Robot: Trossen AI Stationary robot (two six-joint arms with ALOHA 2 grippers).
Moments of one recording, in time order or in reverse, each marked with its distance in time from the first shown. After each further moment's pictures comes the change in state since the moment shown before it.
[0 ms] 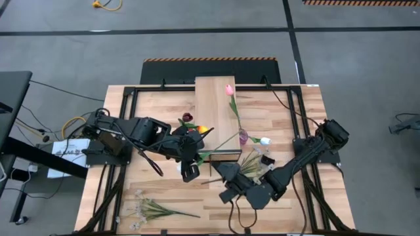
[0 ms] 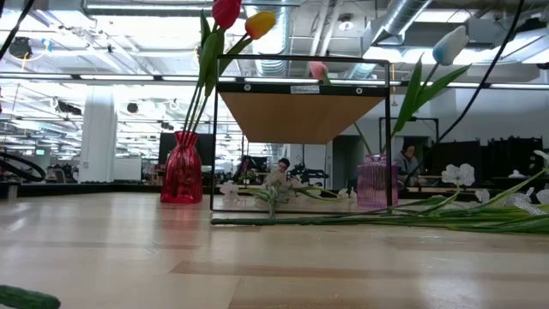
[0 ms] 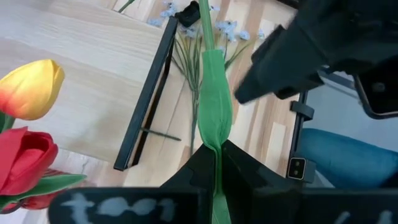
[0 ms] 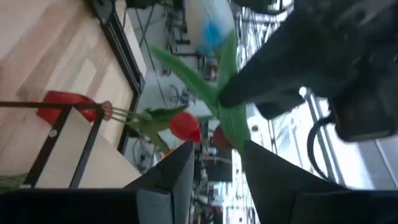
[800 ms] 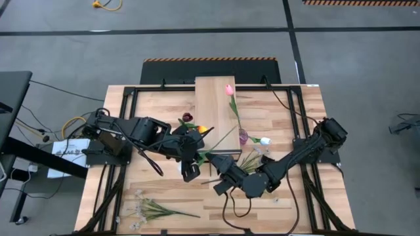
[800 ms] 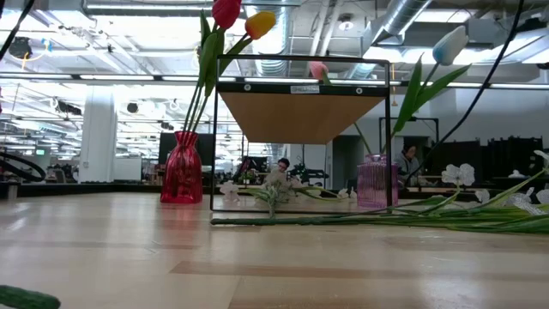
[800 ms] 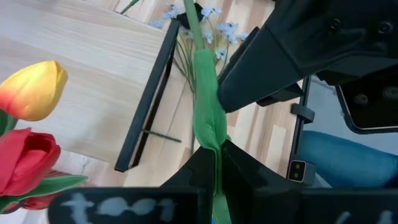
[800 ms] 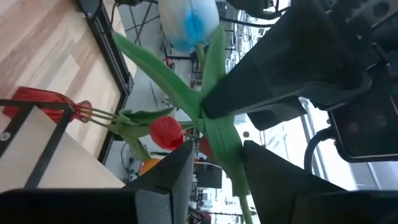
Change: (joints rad) left arm 0.000 0.000 0.000 0.005 -0.002 -0.008; right arm -0.079 0.000 0.000 0.107 -0.082 -0.149
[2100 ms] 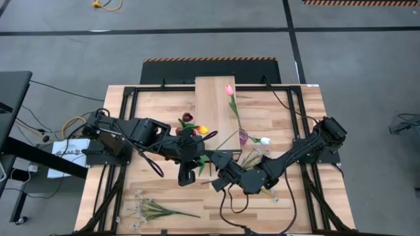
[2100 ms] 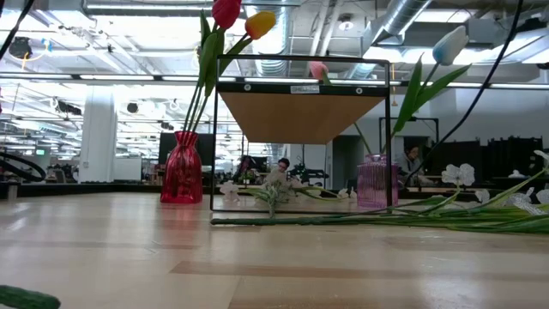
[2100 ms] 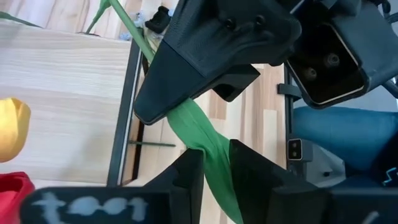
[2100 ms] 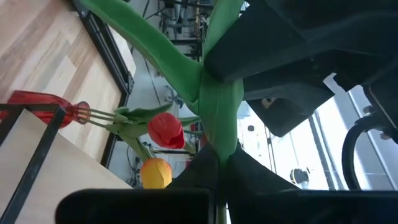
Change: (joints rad) left arm -0.012 0.001 -0.001 0.042 0.071 0.197; right arm -0.035 -0.001 0.000 -0.004 -0.011 0.061
